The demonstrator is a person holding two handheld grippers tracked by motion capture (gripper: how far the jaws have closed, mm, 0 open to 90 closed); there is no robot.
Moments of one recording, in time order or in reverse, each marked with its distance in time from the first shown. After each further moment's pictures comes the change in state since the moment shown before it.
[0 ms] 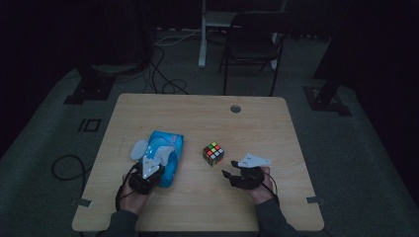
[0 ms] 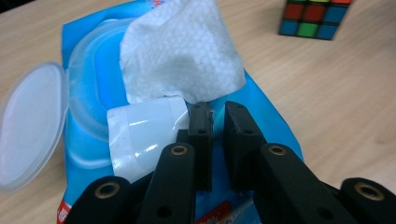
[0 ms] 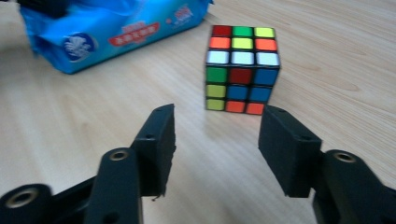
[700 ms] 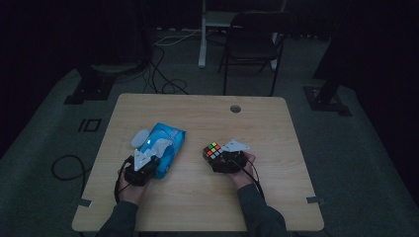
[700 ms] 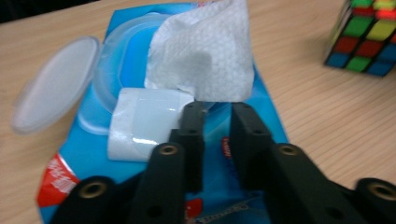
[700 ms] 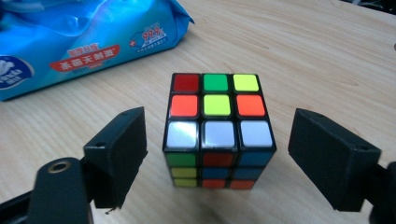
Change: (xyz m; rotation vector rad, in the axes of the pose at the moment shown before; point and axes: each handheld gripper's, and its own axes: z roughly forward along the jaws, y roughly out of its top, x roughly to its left) left arm 0.028 -0.008 0.014 -0.107 0.013 -0.124; right arm -0.004 0.033 0.064 -0.008 -0.121 0.029
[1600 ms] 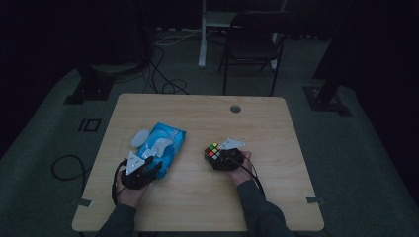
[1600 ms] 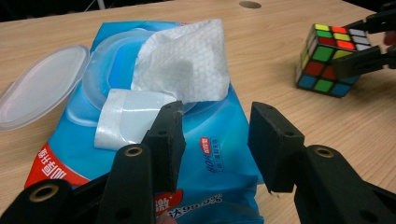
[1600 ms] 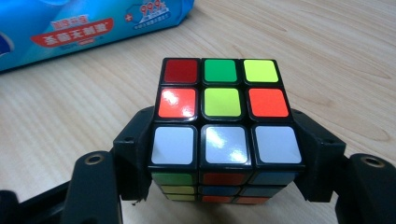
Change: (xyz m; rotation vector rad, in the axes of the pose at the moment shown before) left arm 0.001 -0.004 -0.013 -0.070 -0.070 -0.051; right arm -0.007 -0.002 0.019 0.069 0.052 -0.035
